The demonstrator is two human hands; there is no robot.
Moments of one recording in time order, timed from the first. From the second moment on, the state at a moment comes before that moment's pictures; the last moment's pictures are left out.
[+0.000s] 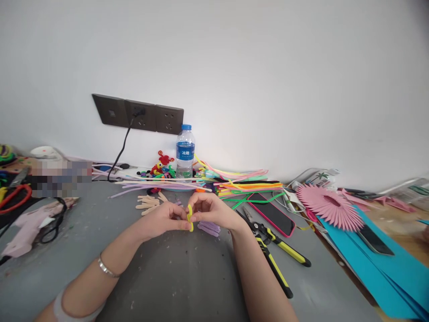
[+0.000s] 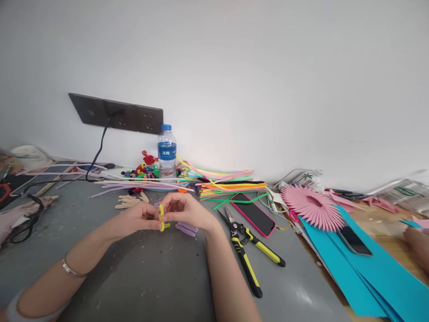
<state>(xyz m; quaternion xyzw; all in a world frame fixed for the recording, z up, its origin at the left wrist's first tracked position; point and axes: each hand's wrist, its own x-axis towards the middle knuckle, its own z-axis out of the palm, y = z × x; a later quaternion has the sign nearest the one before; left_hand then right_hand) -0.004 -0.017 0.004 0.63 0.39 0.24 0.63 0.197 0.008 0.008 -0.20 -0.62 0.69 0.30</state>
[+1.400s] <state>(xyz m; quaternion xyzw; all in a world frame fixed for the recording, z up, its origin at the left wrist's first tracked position) 0.002 -0.015 -0.003 0.69 0.48 0.40 0.37 0.170 0.012 -0.007 -0.33 -0.55 0.63 0.43</state>
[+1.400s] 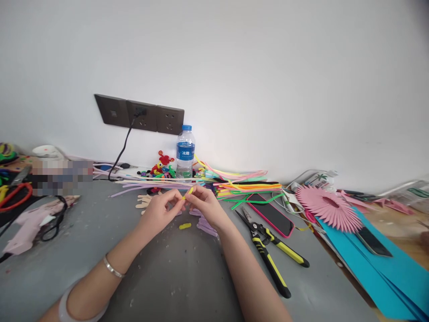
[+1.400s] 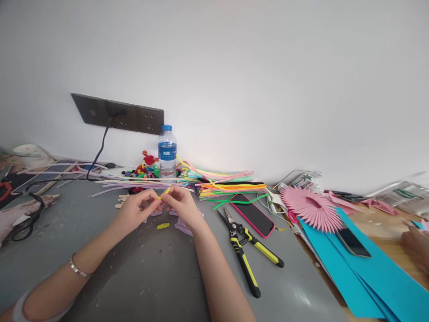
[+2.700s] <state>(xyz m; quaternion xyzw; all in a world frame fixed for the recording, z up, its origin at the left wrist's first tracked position) 0.001 -0.012 0.000 0.49 0.45 0.37 0.65 0.175 0.013 0.000 -0.31 -0.55 0.61 0.48</state>
